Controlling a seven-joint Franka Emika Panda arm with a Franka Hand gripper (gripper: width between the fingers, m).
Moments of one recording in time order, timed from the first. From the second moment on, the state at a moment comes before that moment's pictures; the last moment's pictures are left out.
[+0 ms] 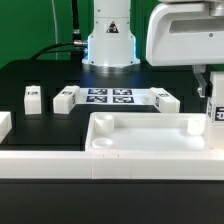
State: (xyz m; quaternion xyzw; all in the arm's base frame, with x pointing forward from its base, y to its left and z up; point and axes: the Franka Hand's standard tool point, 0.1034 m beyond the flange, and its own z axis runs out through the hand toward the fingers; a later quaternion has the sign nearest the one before) arm 0.636 0.103 0.100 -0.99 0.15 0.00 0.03
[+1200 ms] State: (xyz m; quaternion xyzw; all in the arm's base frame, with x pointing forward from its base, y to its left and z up) arm 0.629 0.080 0.104 -0.94 0.34 0.01 0.00
